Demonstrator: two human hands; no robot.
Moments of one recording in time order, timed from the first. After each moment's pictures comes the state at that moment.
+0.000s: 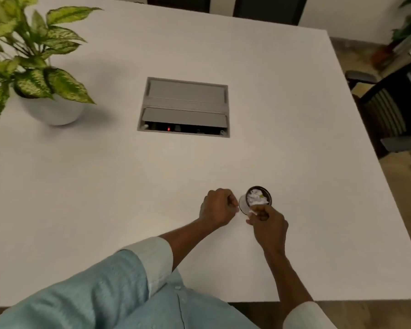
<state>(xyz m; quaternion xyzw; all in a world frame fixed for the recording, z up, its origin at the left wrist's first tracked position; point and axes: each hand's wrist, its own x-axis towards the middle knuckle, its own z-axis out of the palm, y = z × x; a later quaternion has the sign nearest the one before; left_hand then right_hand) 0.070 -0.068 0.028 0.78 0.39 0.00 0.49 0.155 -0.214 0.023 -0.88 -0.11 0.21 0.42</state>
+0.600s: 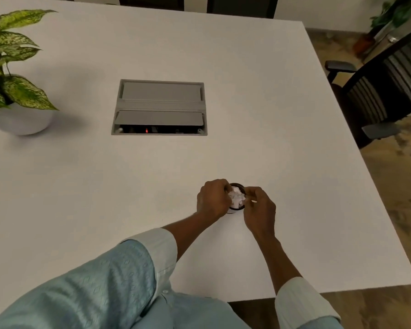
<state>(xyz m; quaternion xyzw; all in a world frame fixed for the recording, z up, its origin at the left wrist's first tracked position) 0.145 -0.100 0.018 0.82 0.40 0.01 0.41 0.219 -0.228 0.014 -0.90 -0.21 0.13 0.36</state>
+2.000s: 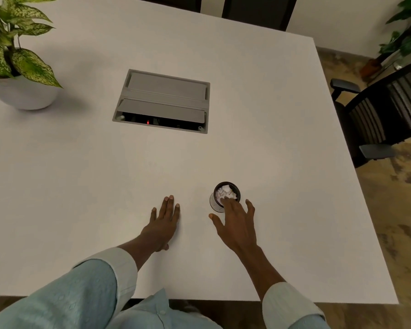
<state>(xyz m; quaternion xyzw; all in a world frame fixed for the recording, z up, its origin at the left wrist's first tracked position) 0.006 -0.096 -0.079 0.90 0.25 -0.32 0.15 0.198 -0.250 -0.018 -0.87 -0.48 0.10 0.05</state>
